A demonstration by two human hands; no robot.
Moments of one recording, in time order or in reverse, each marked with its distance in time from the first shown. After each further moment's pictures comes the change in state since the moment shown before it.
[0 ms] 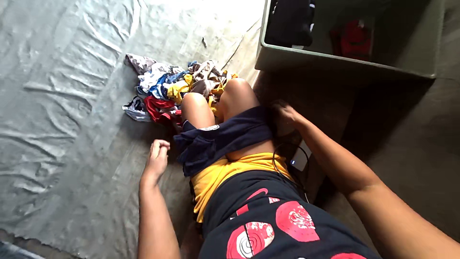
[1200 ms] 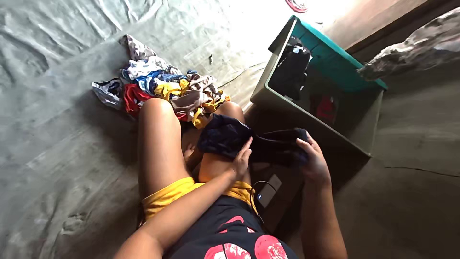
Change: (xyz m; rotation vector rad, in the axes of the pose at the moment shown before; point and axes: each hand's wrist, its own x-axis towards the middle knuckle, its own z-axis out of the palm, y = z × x) left_hand 0.008 0.153 0.261 -0.814 -0.428 0.379; right_hand -0.088 -0.074 -0.070 0.582 0.118 -0.281
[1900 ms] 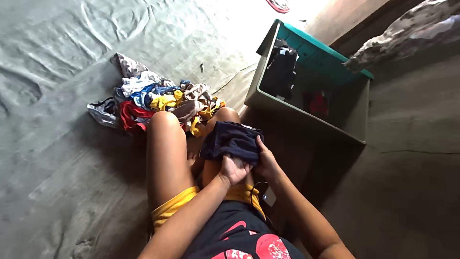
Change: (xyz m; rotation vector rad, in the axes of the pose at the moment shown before) left_hand -0.015 0.057 -0.014 -1.046 0.318 -0.572; right_hand 0.014 0.067 0.097 0.473 0.127 0.489
